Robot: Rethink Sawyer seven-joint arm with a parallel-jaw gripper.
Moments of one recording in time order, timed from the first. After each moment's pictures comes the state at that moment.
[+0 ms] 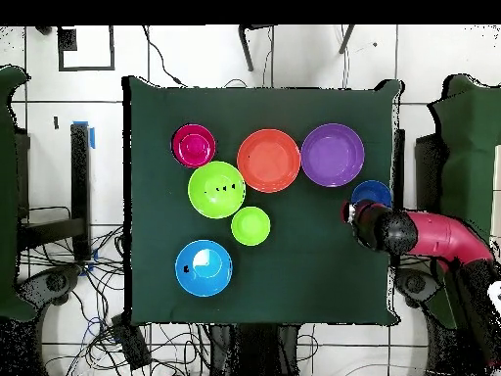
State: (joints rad) arm -1.01 -0.50 0.51 1.59 -0.77 0.54 1.68
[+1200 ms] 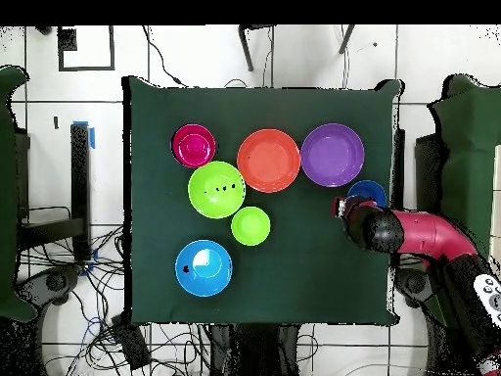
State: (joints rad) arm -0.98 -0.47 0.50 1.59 -0.78 0.45 1.68
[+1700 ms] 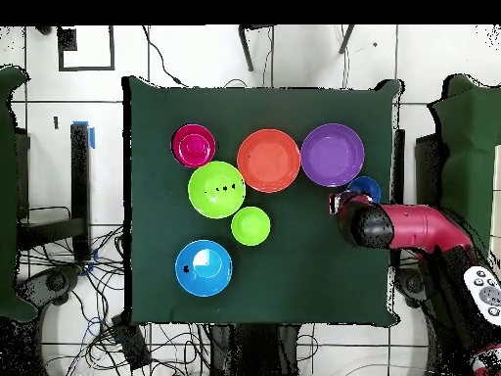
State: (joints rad) arm -0.89 -0.54 0.44 1.60 -0.77 0.44 1.68
